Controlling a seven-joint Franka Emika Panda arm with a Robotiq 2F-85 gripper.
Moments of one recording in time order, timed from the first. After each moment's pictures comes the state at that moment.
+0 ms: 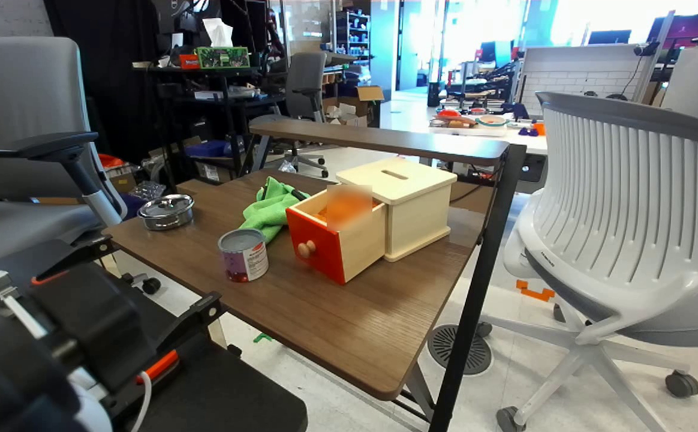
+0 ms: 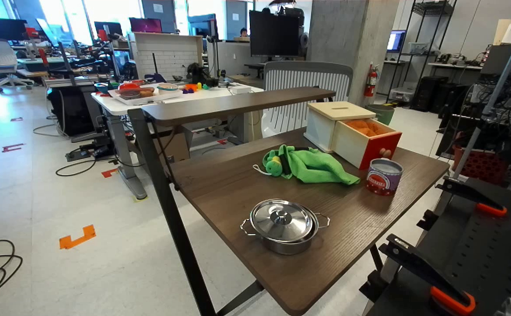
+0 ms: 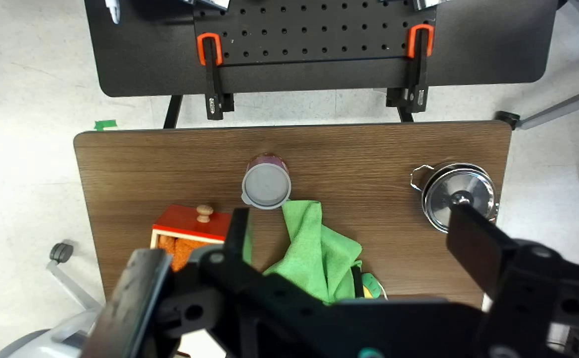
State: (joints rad) arm 0.01 -0.60 0.00 -2.53 -0.03 1.91 0.00
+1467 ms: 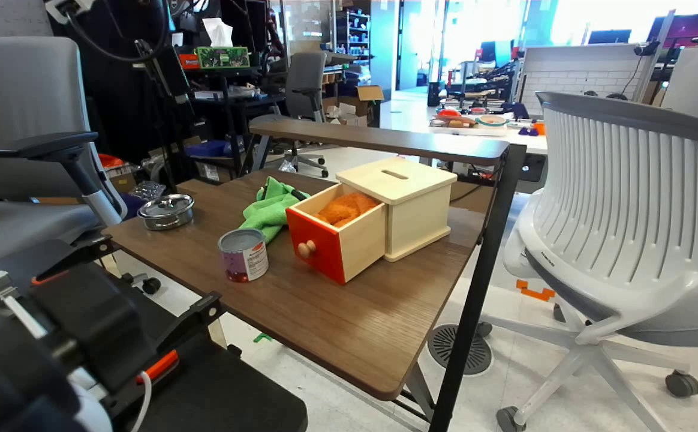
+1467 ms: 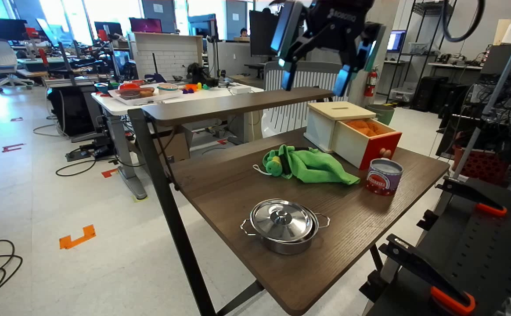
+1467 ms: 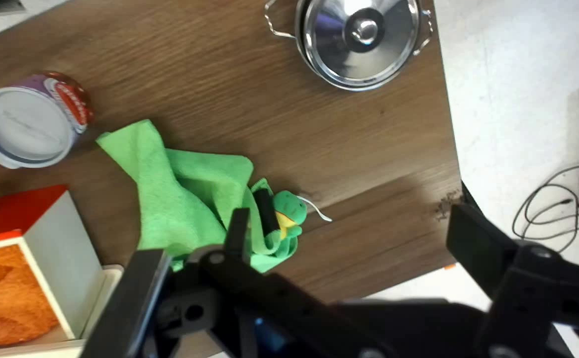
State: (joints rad) arm 0.07 0.04 0.20 -2.40 -0.03 2.65 0.63
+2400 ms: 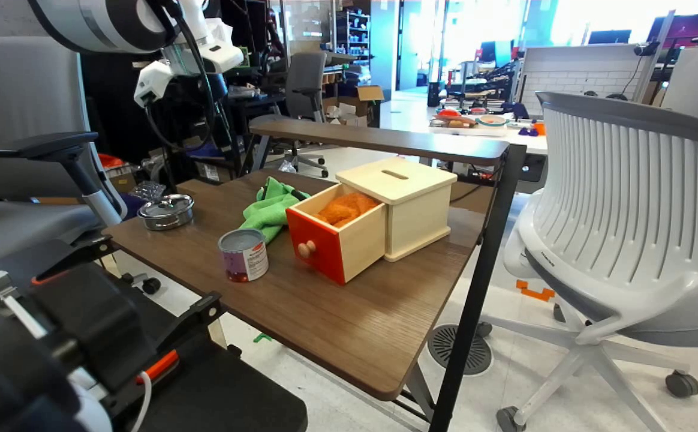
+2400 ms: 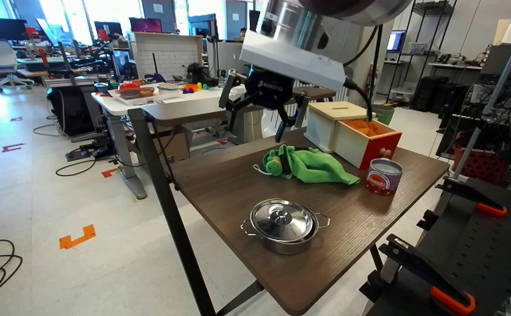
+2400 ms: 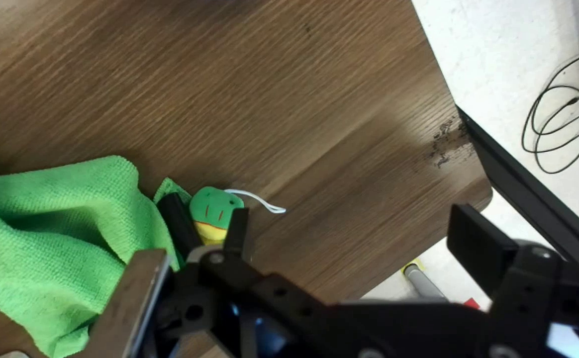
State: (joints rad) arm 0.23 0.47 0.04 -2.12 0.02 2.89 0.84
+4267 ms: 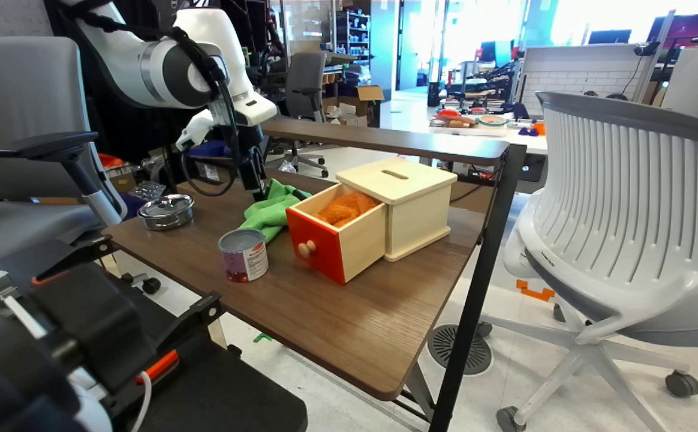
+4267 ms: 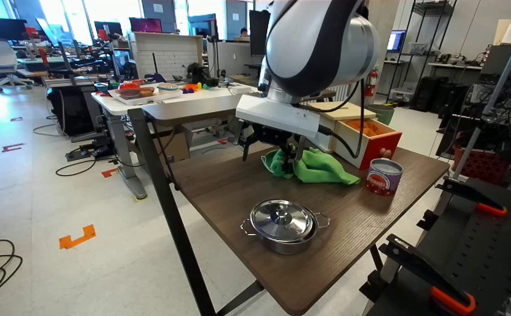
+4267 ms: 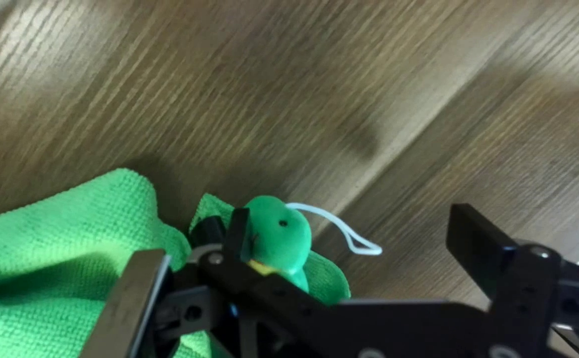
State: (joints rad) arm 0.29 0.72 -0.09 -1.93 0.09 2.87 0.96
